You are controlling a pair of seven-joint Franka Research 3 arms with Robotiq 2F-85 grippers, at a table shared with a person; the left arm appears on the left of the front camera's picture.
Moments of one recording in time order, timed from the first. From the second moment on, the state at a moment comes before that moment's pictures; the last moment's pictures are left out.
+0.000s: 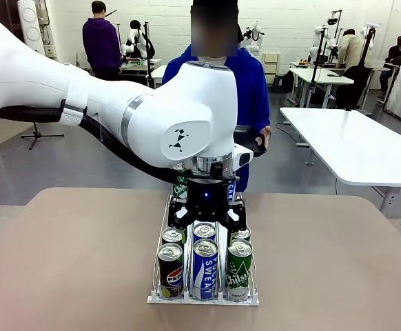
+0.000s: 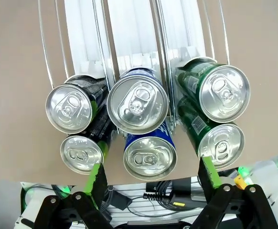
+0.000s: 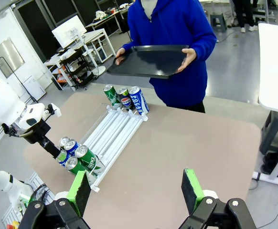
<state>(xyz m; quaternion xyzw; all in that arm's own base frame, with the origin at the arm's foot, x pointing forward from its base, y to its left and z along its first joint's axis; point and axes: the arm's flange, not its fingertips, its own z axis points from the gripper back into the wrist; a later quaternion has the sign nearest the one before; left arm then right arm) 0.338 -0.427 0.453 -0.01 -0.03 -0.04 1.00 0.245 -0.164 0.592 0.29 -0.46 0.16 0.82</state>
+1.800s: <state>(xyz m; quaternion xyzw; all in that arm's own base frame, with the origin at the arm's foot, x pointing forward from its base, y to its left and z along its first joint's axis) 0.339 -0.430 0.433 0.02 0.00 -0.04 1.00 0.245 -0.164 0.592 0.29 -0.46 0.16 0.82</state>
